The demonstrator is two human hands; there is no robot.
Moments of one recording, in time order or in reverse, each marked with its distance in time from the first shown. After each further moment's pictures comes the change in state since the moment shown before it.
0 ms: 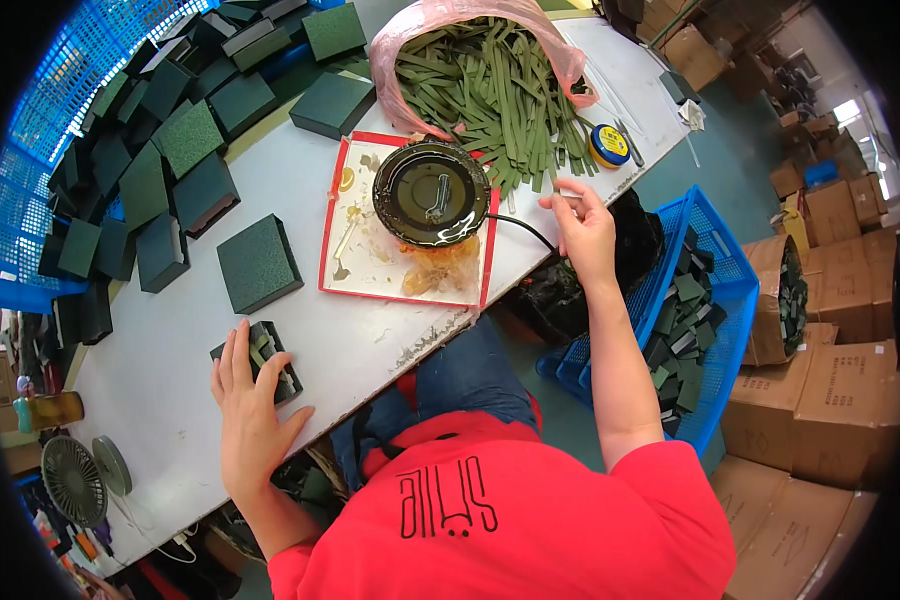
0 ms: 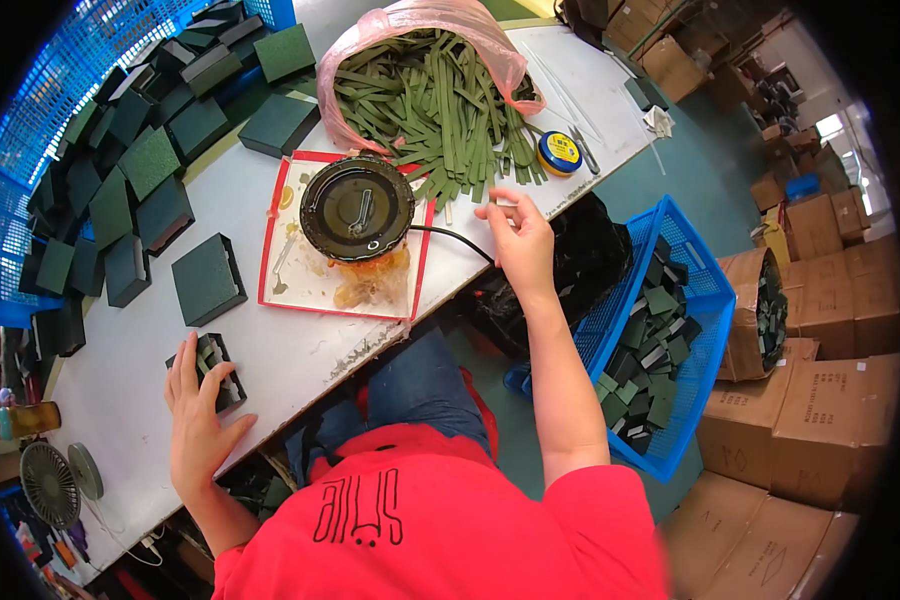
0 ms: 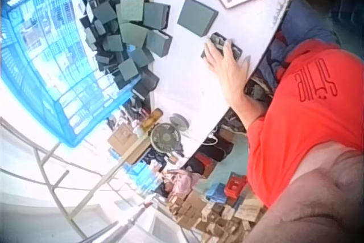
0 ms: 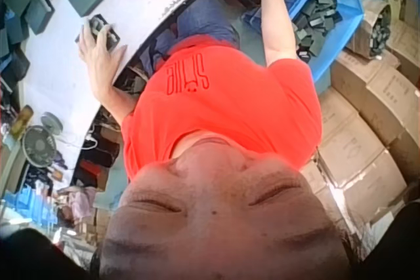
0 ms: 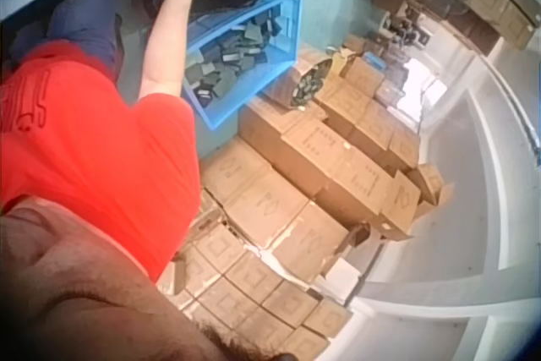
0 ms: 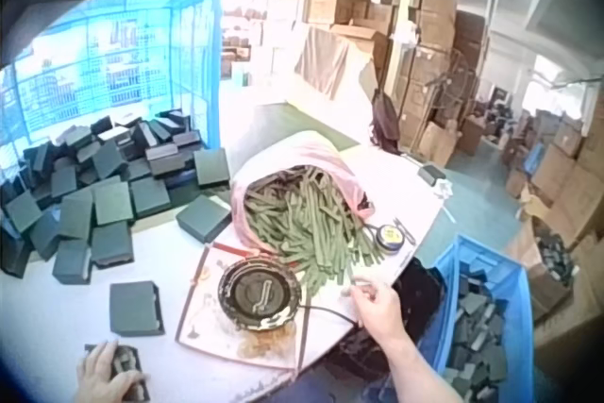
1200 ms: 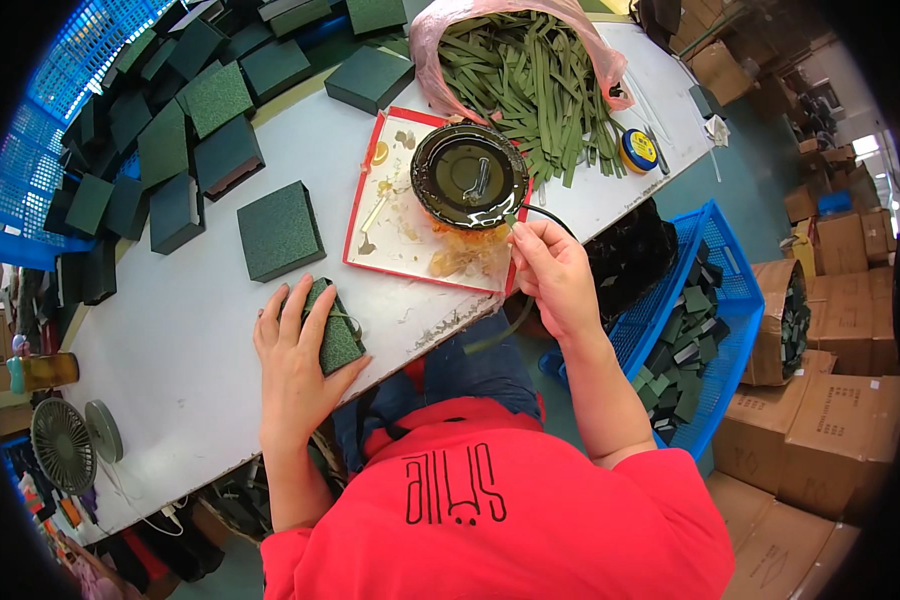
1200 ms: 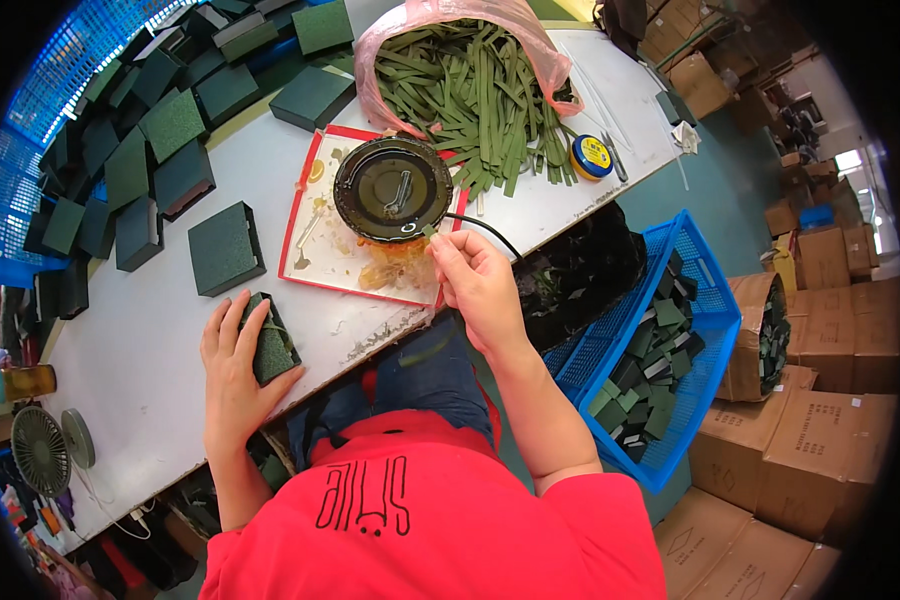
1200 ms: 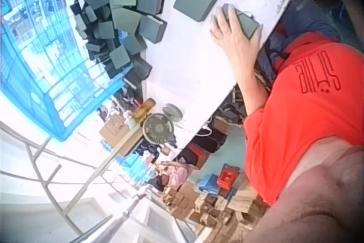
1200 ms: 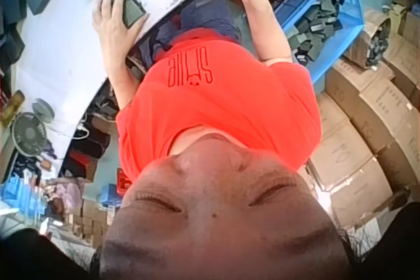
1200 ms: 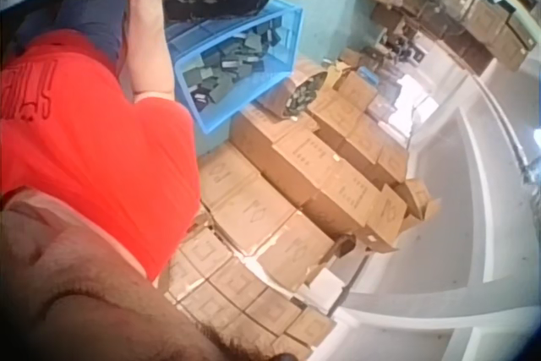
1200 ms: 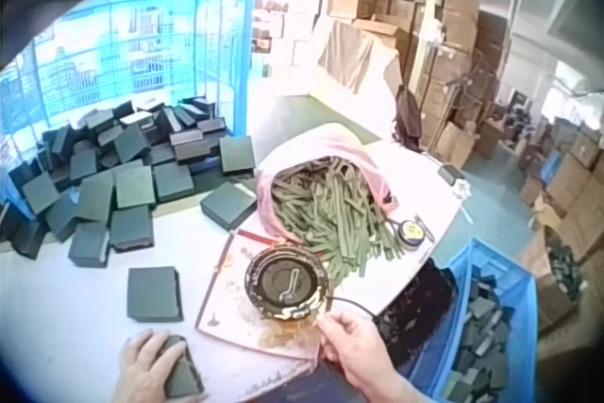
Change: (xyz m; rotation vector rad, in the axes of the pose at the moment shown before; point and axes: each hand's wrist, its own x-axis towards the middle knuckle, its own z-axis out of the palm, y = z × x) left_hand 0.018 0.017 0.035 -0.113 0.162 0.078; right_hand -0.070 -0.051 0.059 0.537 -0.331 0.354
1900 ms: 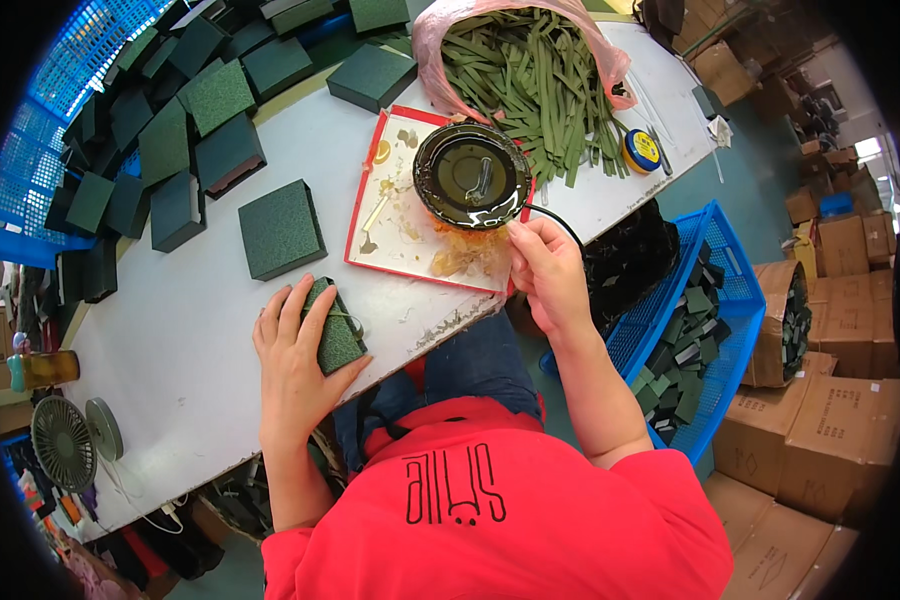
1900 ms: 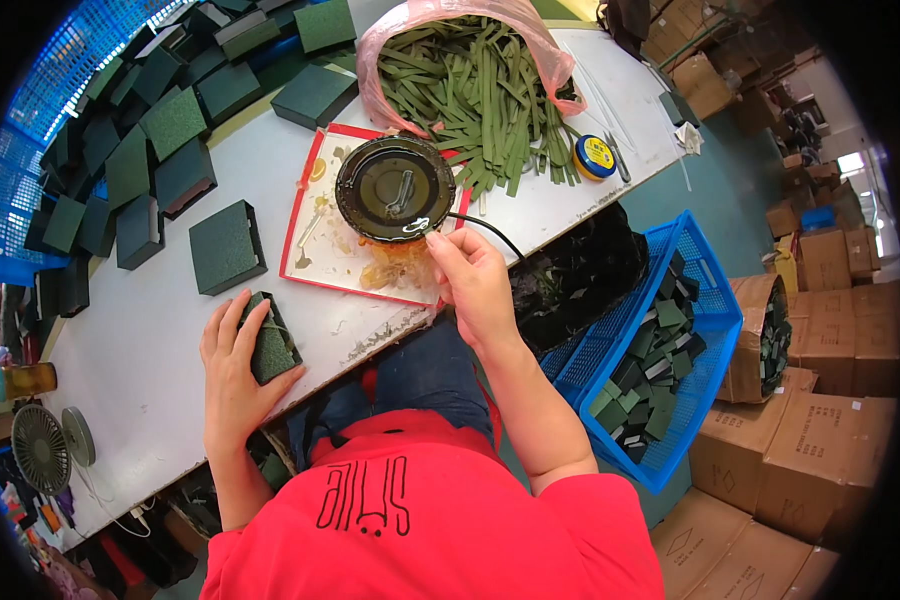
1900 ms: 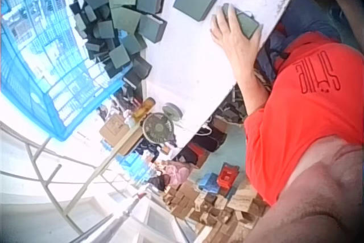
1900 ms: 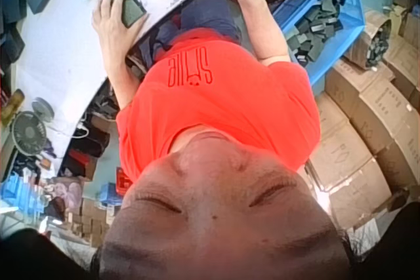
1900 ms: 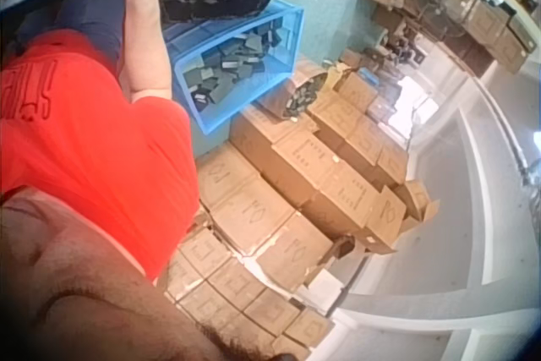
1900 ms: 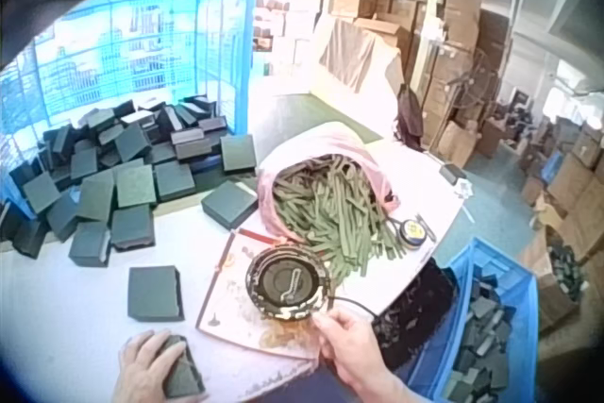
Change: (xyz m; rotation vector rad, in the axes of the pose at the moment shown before) left_hand 0.002 0.000 -0.001 -0.037 0.011 -0.013; right_hand 0.009 0.009 0.004 0.037 0.061 -0.011
